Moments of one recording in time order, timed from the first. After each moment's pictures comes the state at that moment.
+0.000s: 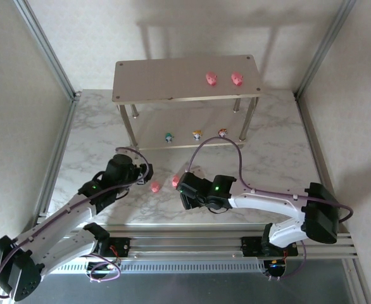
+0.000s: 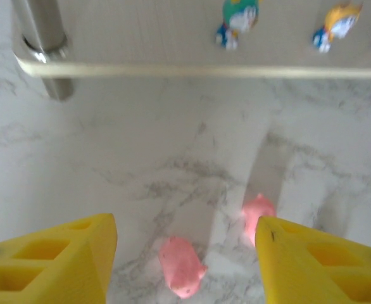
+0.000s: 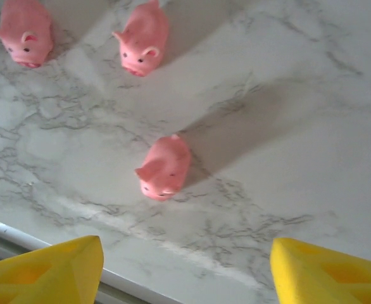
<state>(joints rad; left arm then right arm) -0.55 0.90 0.55 -0.31 -0.12 -0.53 1.23 1.41 0.99 -0.76 0.28 0.76</state>
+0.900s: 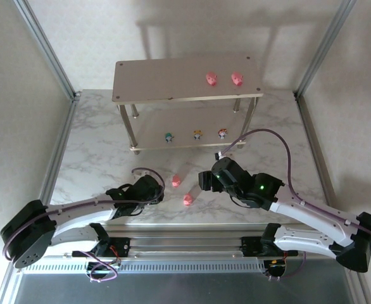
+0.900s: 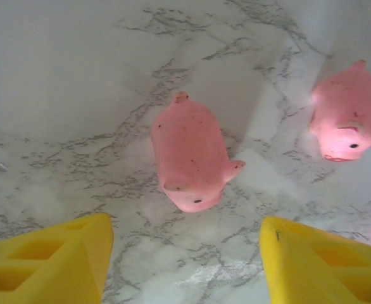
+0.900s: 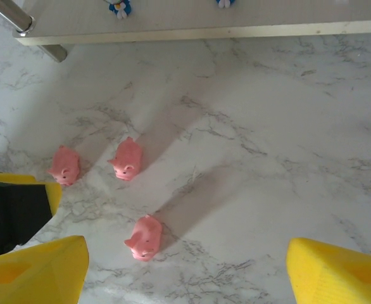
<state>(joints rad) -0.83 1.16 0.43 -0.26 -0.29 -0.89 1.03 1.01 0.90 -0.72 0.33 0.71</state>
